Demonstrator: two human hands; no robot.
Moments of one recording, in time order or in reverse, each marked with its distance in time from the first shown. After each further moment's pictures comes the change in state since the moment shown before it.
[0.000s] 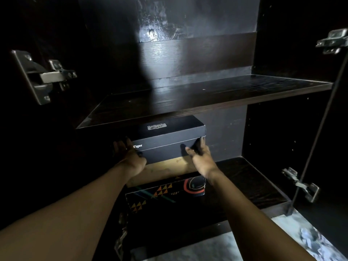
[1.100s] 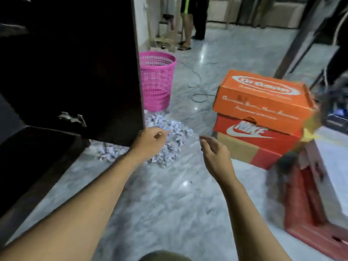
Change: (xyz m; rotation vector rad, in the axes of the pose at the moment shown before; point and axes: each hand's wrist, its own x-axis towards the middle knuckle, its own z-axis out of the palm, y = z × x) left_hand -0.451 0.269 0.071 -0.716 -0.973 1.236; right_hand -0.555 0.013 -0.265 -0.441 1.287 0.338
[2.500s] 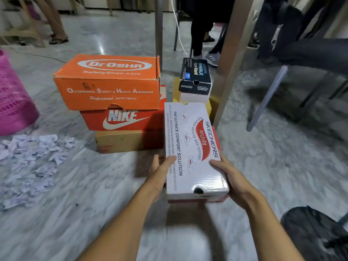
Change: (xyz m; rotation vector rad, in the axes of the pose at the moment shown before) left_hand -0.057 0.133 0.393 -0.630 -0.618 -0.308; right_hand -0.091 0.224 -0.322 0.658 0.085 0.440
